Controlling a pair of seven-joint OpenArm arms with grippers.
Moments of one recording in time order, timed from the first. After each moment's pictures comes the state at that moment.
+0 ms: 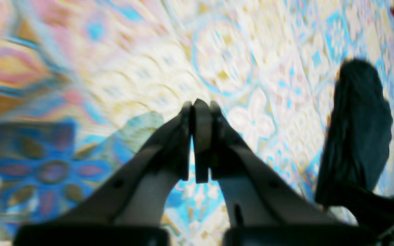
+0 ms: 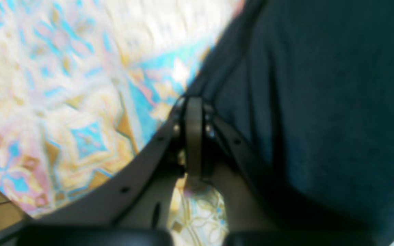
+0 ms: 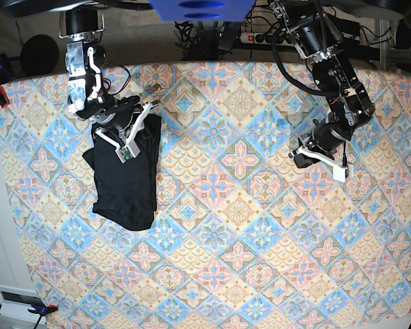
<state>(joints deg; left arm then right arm) -0.1 1.2 -29.7 96.2 -33.2 -12.9 64.9 -9.4 14.3 -0.9 94.3 22.9 24.3 -48.9</state>
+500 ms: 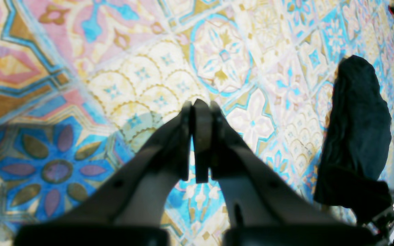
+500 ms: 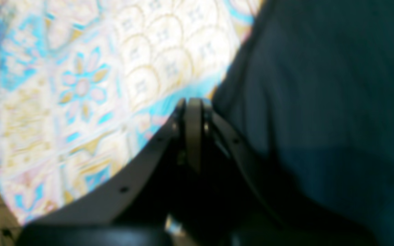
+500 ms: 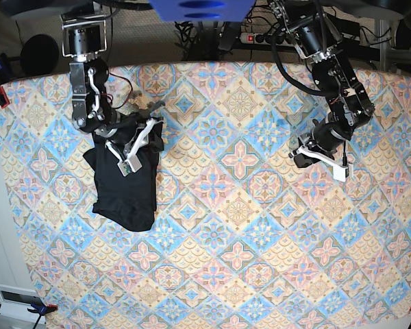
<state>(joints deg) -0.1 1.0 -29.8 96.2 -33.2 -12.9 64.5 -2.0 13.2 -1.0 79.6 27.1 27.2 -43.6</state>
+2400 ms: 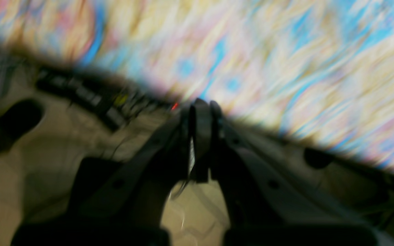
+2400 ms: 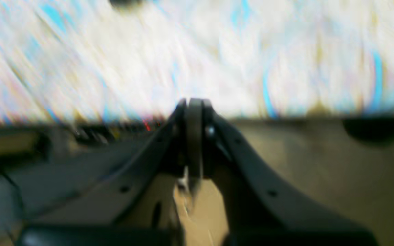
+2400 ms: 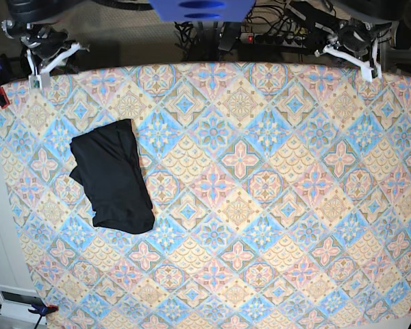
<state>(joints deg) 39.4 -0.5 -42.1 115.5 -34.9 -13.3 64.3 -46.1 15.4 35.4 112.0 42.4 24.0 -52.9</state>
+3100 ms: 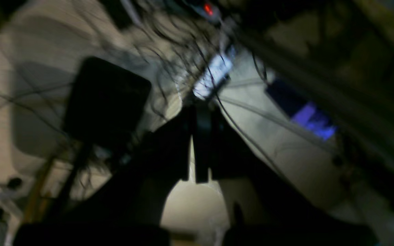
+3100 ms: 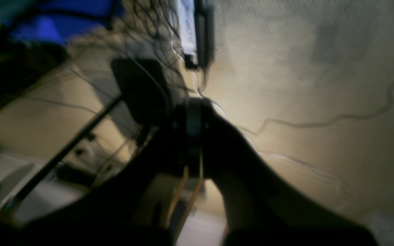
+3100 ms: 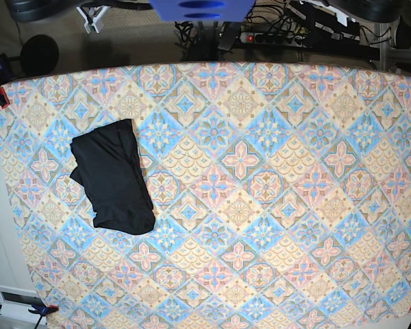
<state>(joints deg) 49.3 -4.2 -28.8 85.5 -33.6 -13.3 45.3 -41.4 19.2 7.9 73.6 29.3 23.8 -39.5</state>
